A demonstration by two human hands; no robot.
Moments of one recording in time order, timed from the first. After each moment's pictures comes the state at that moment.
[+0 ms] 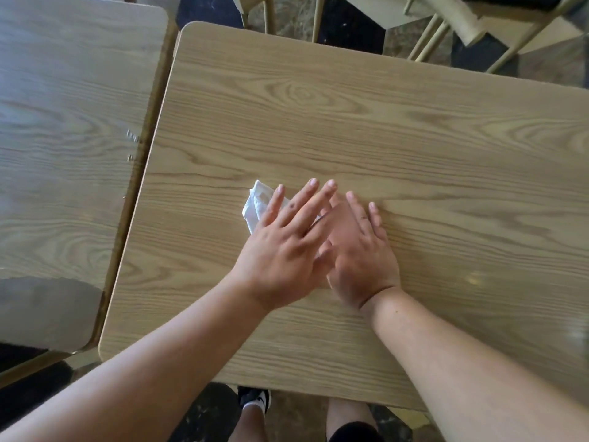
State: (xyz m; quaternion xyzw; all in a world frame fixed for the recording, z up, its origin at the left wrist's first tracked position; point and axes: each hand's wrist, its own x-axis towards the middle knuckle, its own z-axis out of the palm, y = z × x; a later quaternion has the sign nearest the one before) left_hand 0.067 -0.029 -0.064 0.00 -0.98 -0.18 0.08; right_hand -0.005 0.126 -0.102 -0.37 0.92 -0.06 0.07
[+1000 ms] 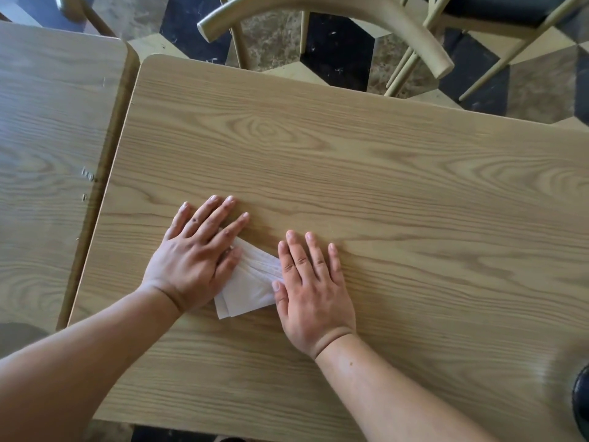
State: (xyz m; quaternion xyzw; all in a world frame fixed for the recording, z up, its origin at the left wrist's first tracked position) left_hand 0.051 -0.109 -0.091 0.07 -0.99 -0.11 -0.03; right_hand -0.010 0.129 -0.103 -0.39 0.91 -0.07 0.11
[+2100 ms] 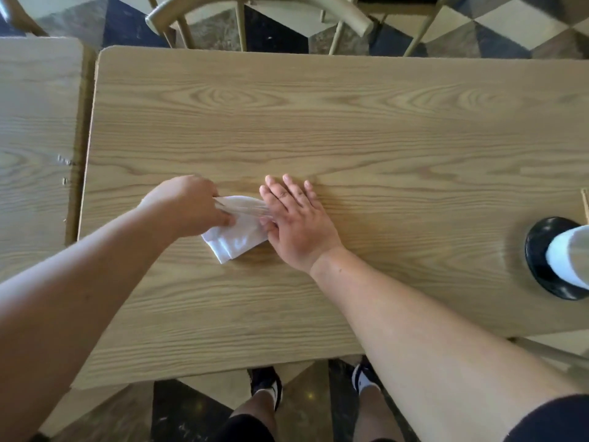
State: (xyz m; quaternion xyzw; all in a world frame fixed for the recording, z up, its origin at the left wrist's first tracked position) left_hand 0.017 -0.093 -0.017 0.20 -0.92 -0.14 -0.30; right_hand -0.002 0.119 -0.095 -0.34 0.92 -0.14 0.10
